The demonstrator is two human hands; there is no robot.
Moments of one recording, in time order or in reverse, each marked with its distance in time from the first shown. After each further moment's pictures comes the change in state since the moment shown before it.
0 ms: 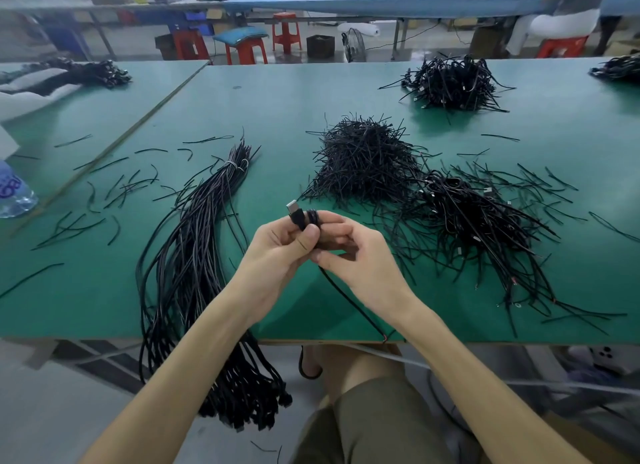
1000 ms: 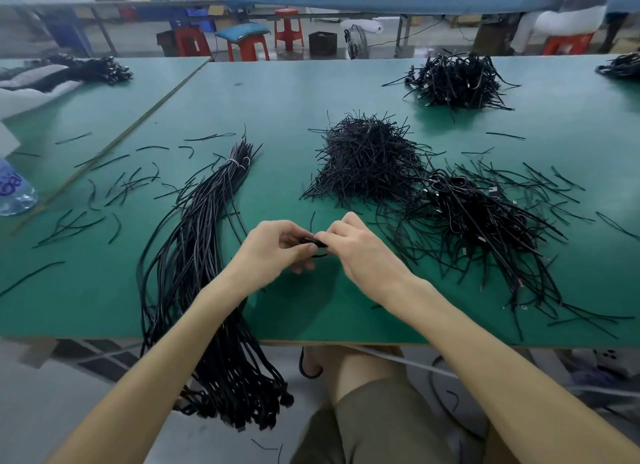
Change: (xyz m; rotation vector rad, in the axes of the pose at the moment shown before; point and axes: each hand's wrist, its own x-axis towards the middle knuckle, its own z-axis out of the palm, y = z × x) left_hand 0.017 -0.002 -0.037 0.732 0.143 -0.272; right_hand 0.029 0.027 -0.013 -1.013 -0.313 -0.281
